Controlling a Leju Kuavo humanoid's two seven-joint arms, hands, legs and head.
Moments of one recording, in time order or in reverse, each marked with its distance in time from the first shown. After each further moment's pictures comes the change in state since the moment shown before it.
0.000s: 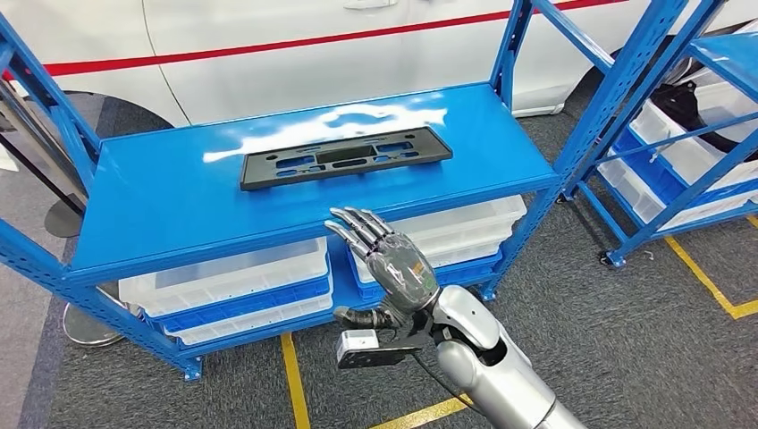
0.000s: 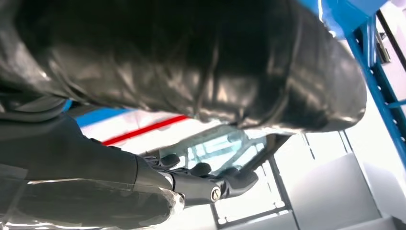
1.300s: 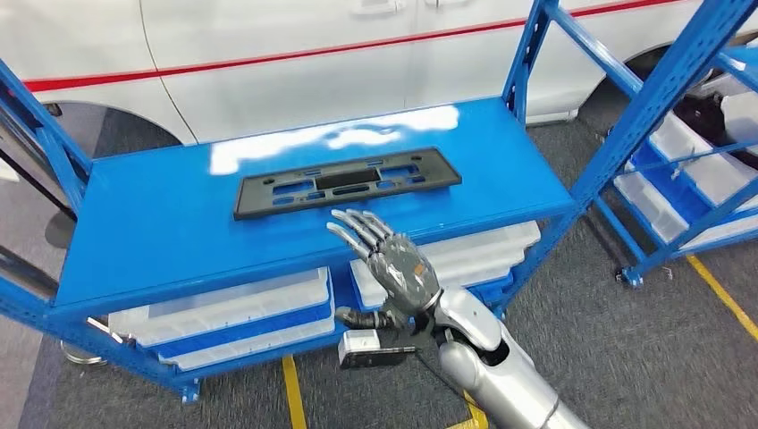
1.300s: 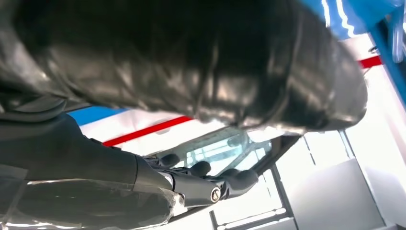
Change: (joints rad) left arm -0.002 0.001 -0.001 0.001 -0.011 0.005 0.008; right arm 0.006 -0.007 0.002 -0.008 0.002 0.009 0.012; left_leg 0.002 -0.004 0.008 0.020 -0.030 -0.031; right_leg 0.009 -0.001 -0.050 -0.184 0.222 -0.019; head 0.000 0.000
